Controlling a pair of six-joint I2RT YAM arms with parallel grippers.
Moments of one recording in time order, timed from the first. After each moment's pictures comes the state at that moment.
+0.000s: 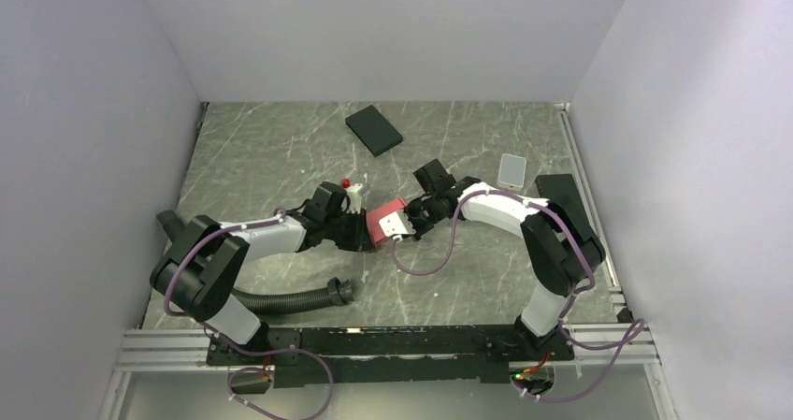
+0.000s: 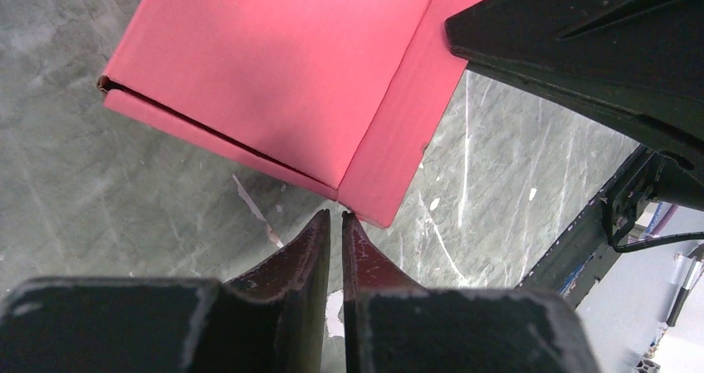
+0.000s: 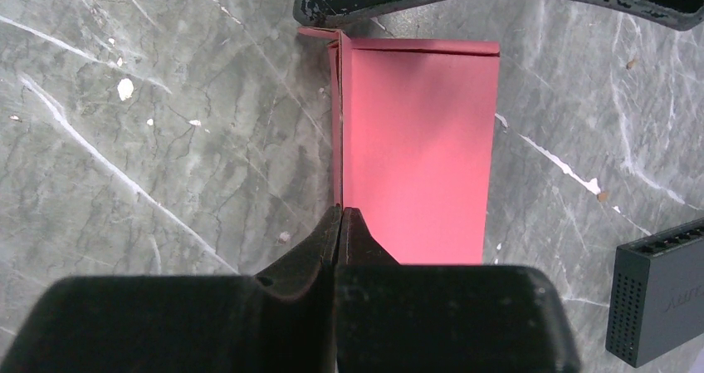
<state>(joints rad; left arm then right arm) -0.58 1.55 0.68 0.03 0.42 -0.45 0.63 1.72 1.05 -0.43 -0.63 -1.47</state>
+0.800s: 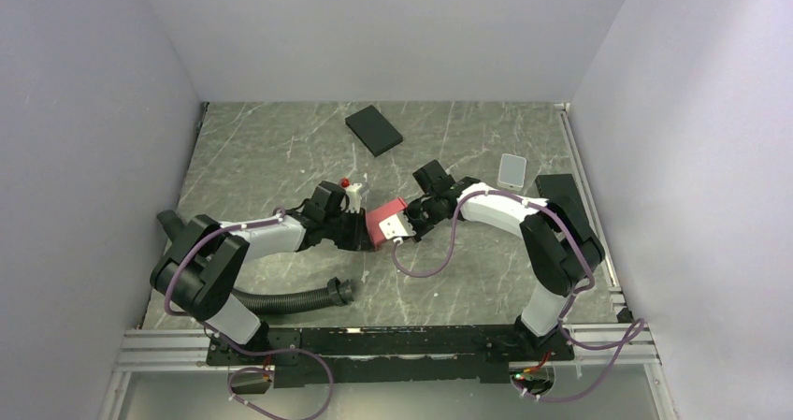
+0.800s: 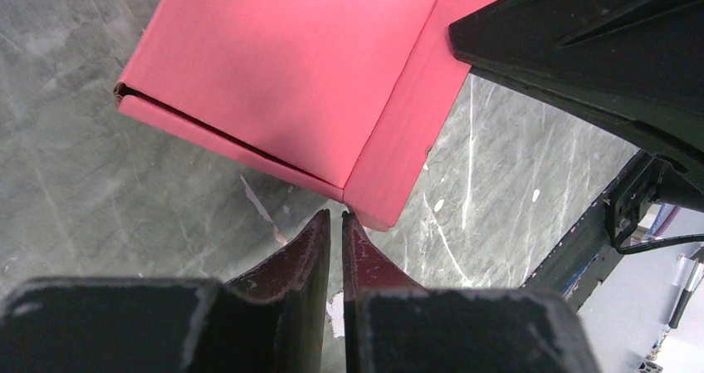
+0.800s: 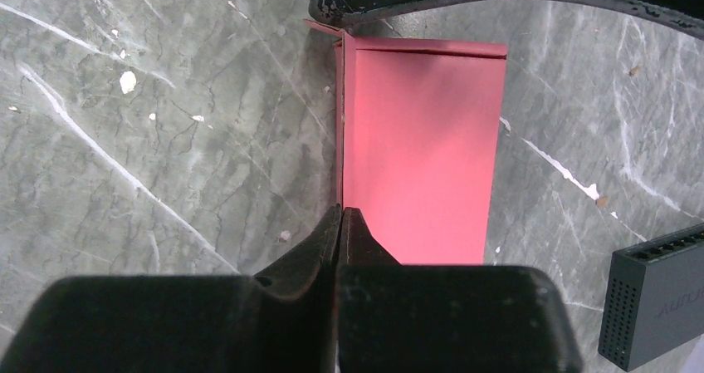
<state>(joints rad) -0.57 1.56 0.69 0.03 0.42 -0.44 0.64 1.72 1.05 -0.44 -0.62 -1.50</state>
